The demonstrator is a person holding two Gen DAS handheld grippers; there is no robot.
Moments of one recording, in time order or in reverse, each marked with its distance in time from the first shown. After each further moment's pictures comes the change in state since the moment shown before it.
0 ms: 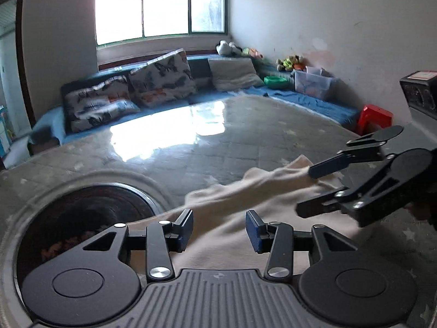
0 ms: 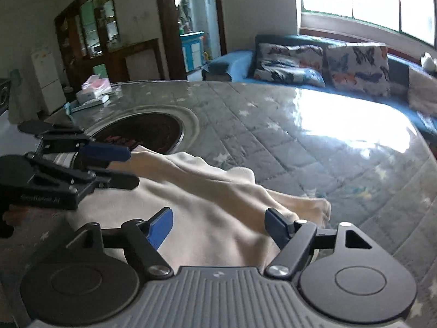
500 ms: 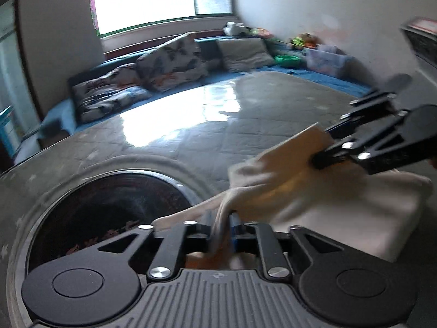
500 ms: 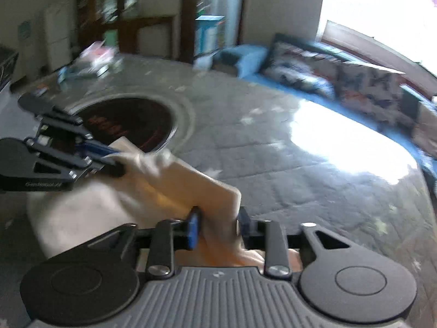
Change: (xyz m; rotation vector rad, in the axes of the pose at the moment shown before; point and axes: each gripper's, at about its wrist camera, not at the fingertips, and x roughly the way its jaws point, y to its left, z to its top) left arm 0.017 0.032 -0.013 0.043 0.035 0.124; right arm 0.031 0.010 0.031 -0.183 0.032 -0.078
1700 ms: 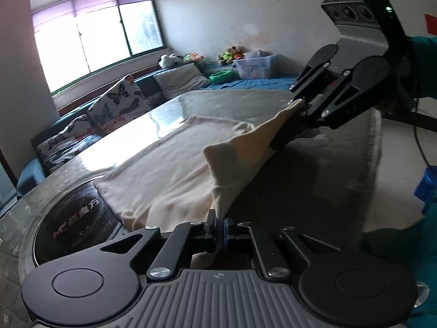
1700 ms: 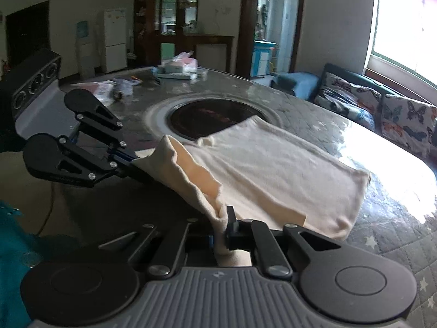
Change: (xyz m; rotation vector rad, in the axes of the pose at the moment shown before) left arm -0.161 -0.080 -0.099 0.301 -0.115 -0.210; right arm -0.137 0.076 -0.087 -0.172 -0.084 0.222
